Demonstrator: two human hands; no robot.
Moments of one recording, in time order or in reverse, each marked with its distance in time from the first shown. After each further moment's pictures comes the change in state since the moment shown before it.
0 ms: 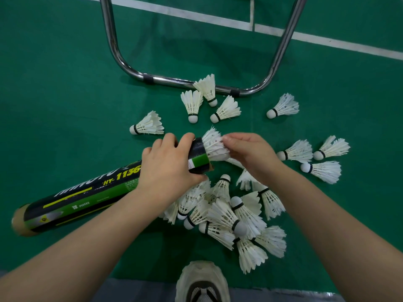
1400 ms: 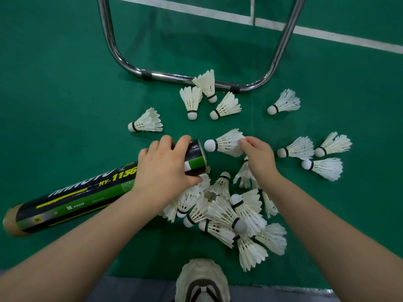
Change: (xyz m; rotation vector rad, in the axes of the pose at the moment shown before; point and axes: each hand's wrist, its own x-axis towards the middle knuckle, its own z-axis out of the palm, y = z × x) left_hand -0.003 -0.008 0.009 0.034 -0.030 0.012; right_hand 0.017 0.057 -0.023 -0.287 0.501 0.047
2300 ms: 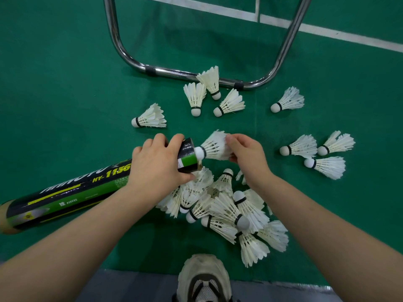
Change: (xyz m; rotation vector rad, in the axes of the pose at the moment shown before) left_hand -0.002 -0.020 0.004 0.028 -0.021 -0.033; right_hand -0.021 -0.022 0.023 0.187 -0.163 0.022
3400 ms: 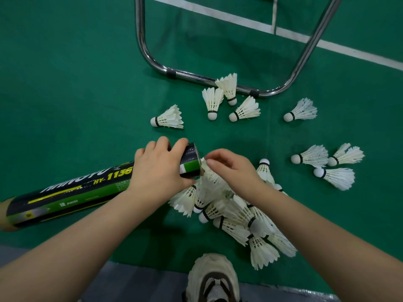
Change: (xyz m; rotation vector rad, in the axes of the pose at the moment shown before) left_hand -0.019 -0.034 -0.008 -0.028 0.044 -0.010; right_hand -0.034 -0.018 0.045 -0.440 -0.308 -0.171
